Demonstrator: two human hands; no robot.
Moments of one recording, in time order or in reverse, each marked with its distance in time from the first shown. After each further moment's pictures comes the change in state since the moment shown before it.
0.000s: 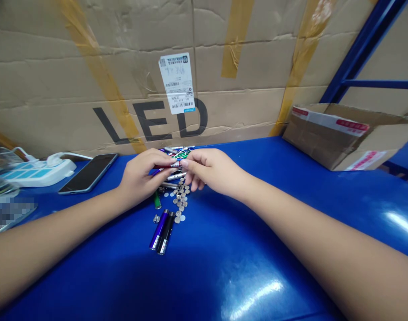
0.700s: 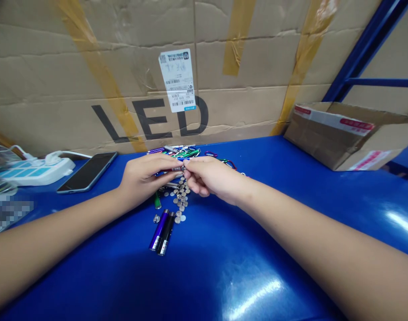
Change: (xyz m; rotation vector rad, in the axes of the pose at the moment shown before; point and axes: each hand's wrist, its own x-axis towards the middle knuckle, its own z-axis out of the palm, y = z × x) left_hand -0.001 0.001 0.004 -0.078 -0.015 0.048; right_hand 0.003 0.002 0.011 0.392 -0.066 0.282
